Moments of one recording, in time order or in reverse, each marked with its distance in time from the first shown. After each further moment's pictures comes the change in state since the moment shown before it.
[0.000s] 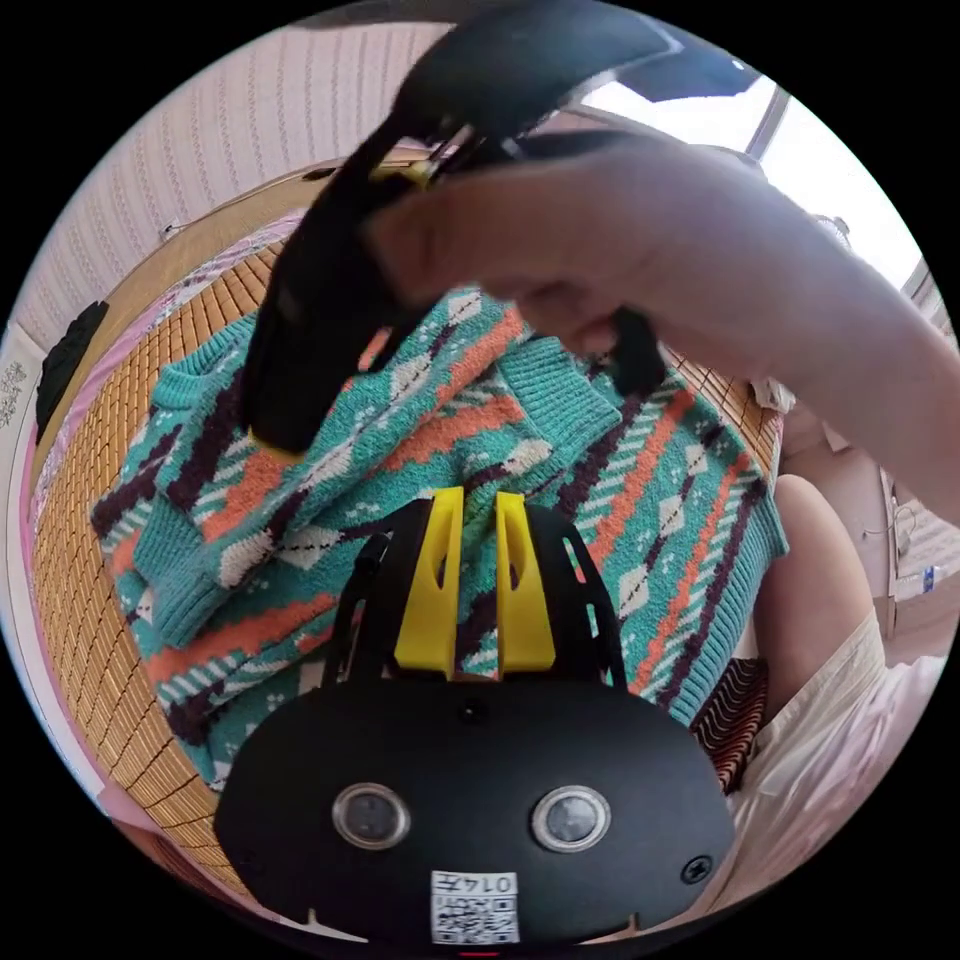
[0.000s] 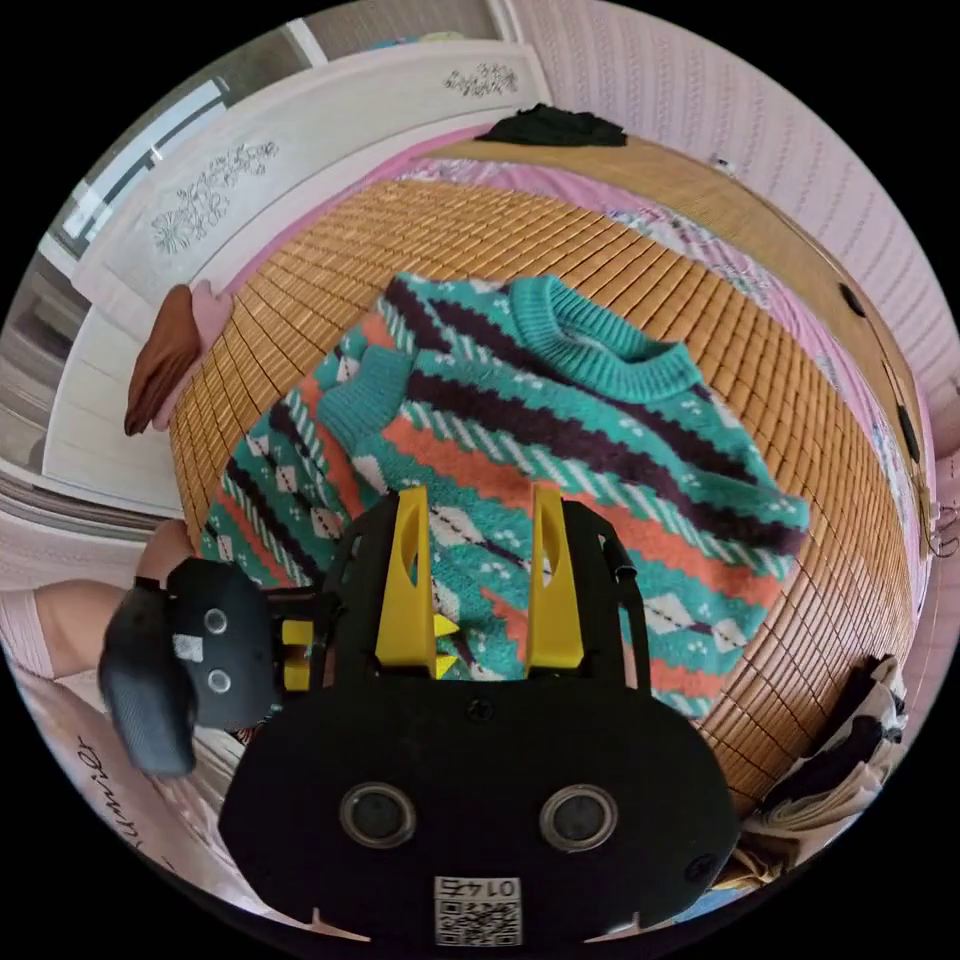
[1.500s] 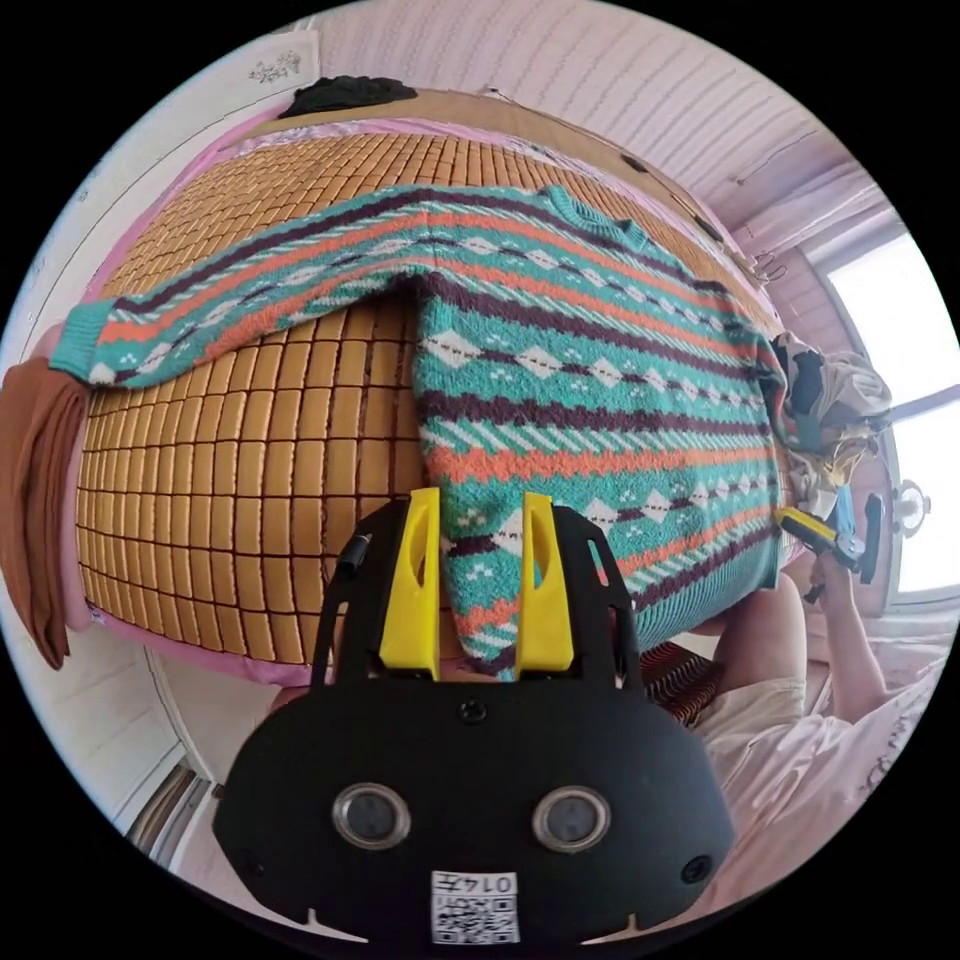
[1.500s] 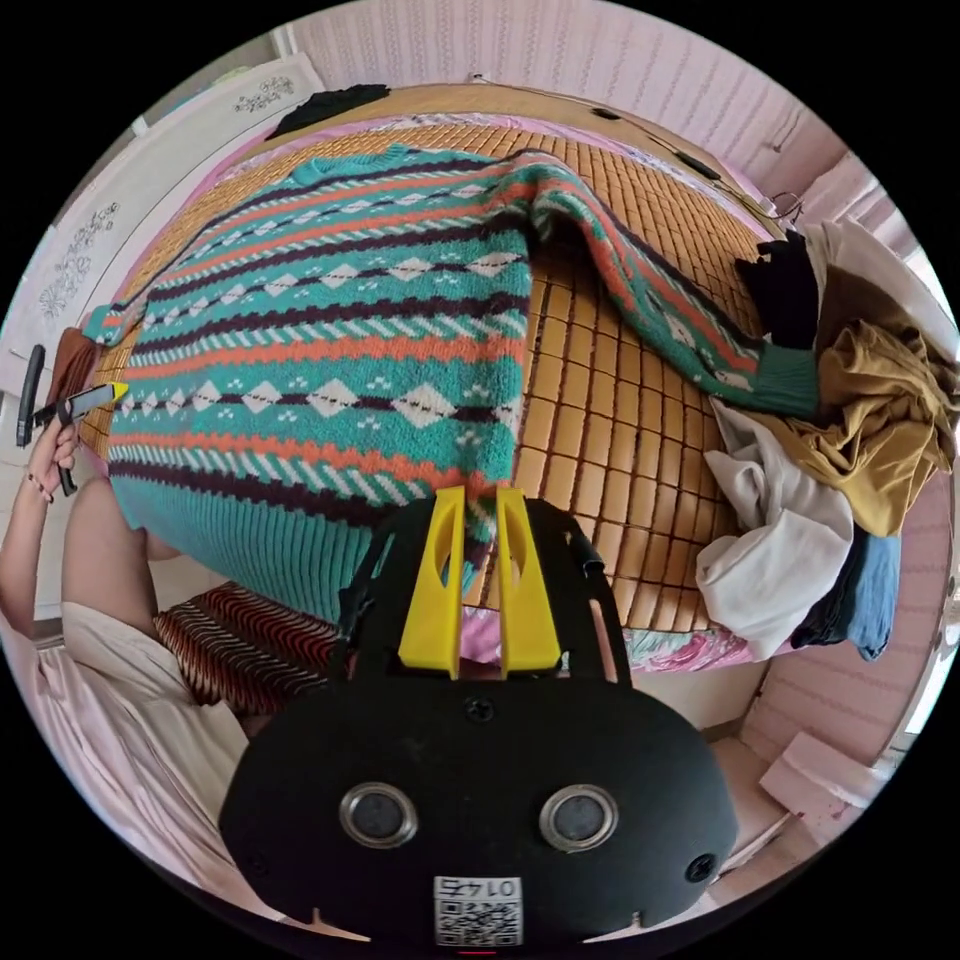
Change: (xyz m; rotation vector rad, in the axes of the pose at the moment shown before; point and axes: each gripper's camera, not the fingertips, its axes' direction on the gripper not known) left arm -0.122 0.240 -0.101 -0.065 -0.108 -0.677; right arm 0.099 0.308 -0.051 -0.012 0.197 0.534
